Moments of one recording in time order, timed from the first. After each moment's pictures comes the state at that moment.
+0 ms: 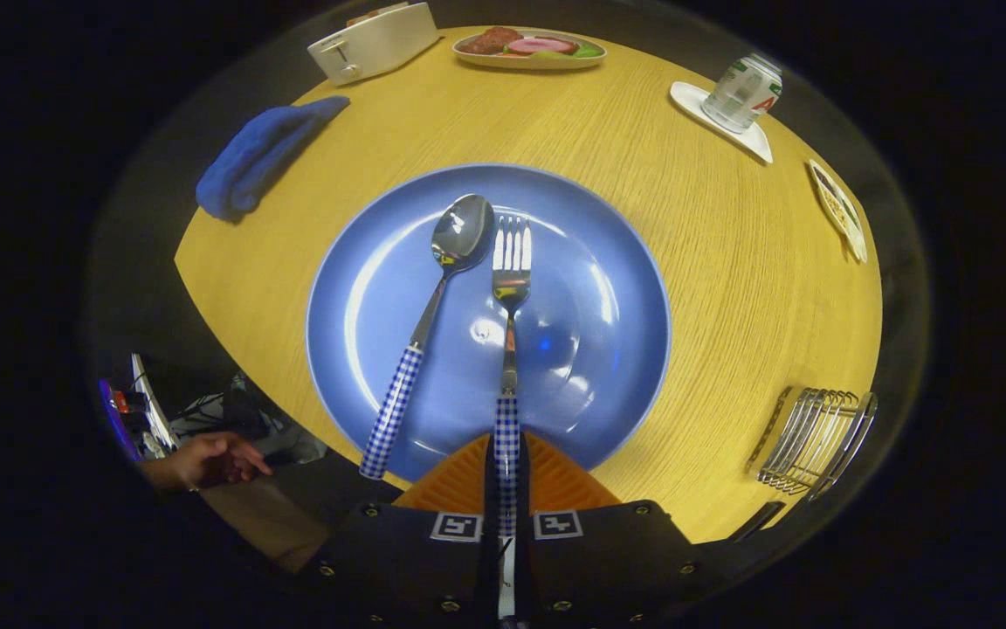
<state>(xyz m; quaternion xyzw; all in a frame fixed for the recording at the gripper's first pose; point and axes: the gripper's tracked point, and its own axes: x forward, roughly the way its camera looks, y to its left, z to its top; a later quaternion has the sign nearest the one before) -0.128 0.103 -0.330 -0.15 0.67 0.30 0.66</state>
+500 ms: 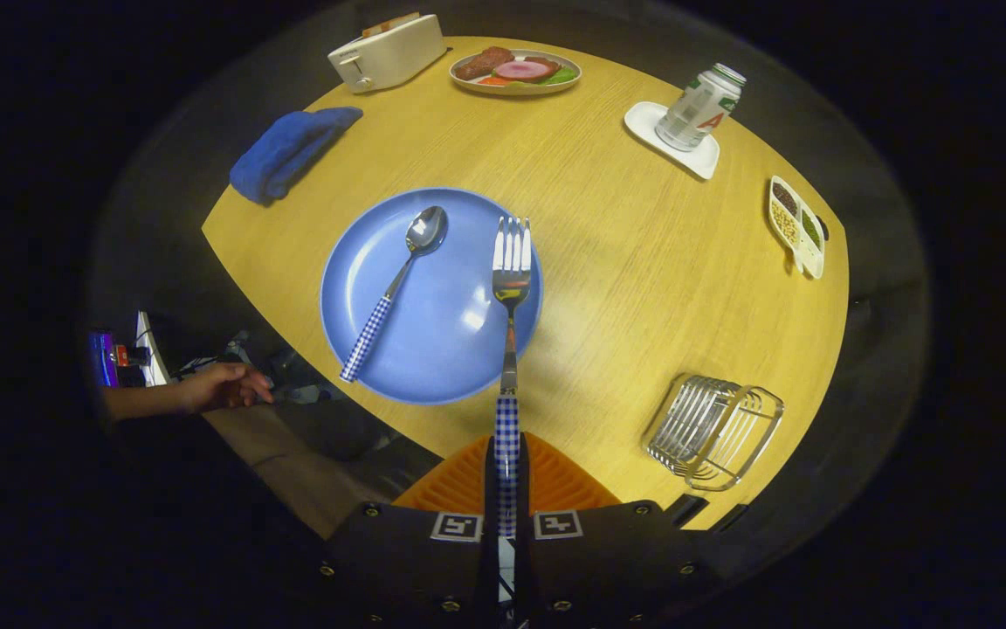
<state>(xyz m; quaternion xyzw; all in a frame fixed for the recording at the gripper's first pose) -0.099 0.014 -0.259 -0.19 0.67 0.31 0.64</state>
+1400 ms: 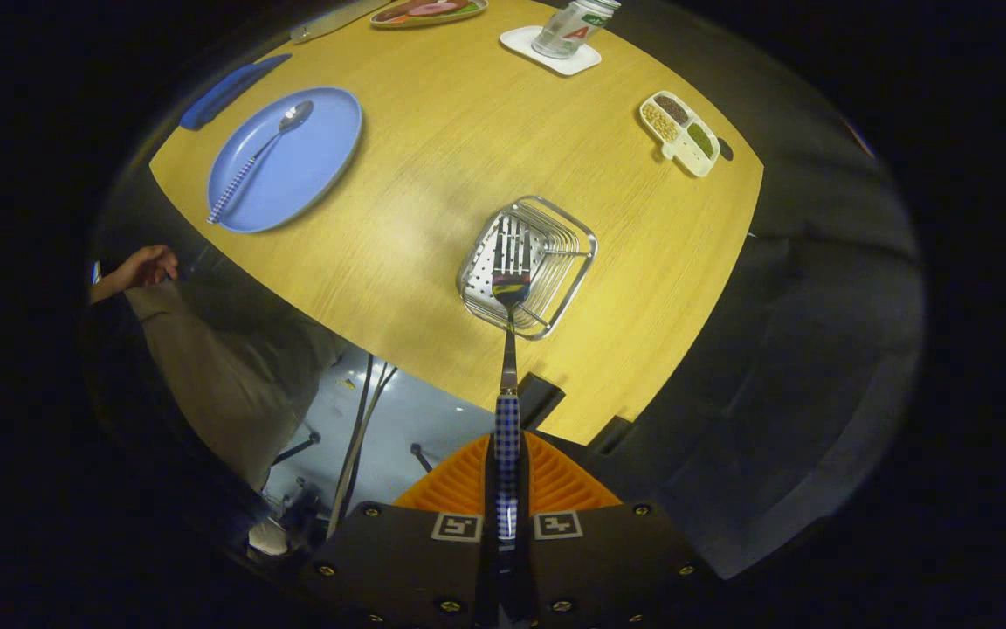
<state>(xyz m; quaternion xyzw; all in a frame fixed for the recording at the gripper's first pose) -0.091 -0.186 -0.223 -0.34 0.74 0.20 0.55</state>
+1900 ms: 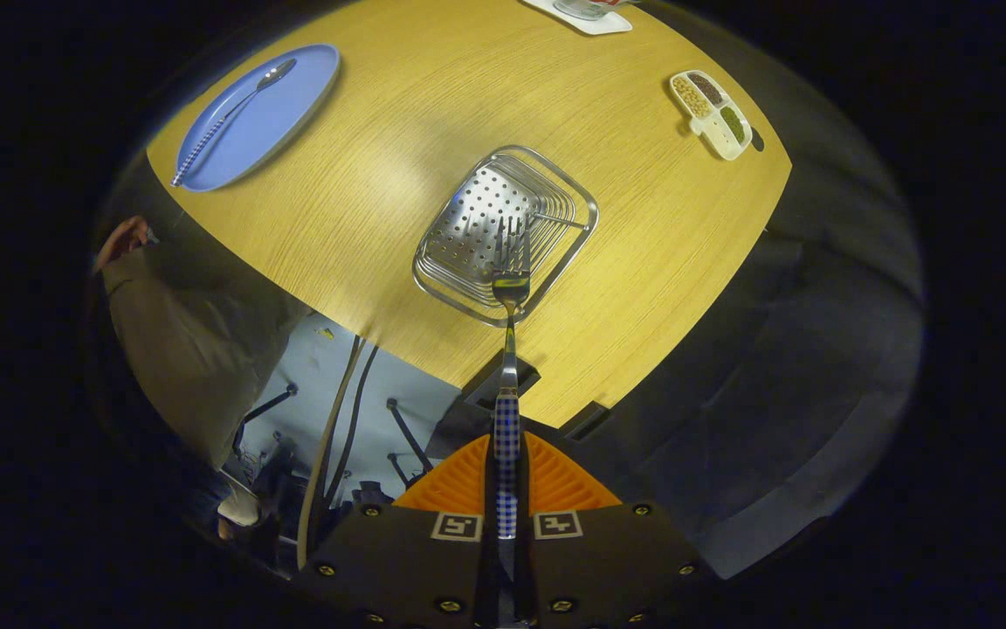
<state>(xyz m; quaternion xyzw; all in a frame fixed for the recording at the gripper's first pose) -0.074 -0.203 -0.247 -0.39 0.76 0.20 0.48</state>
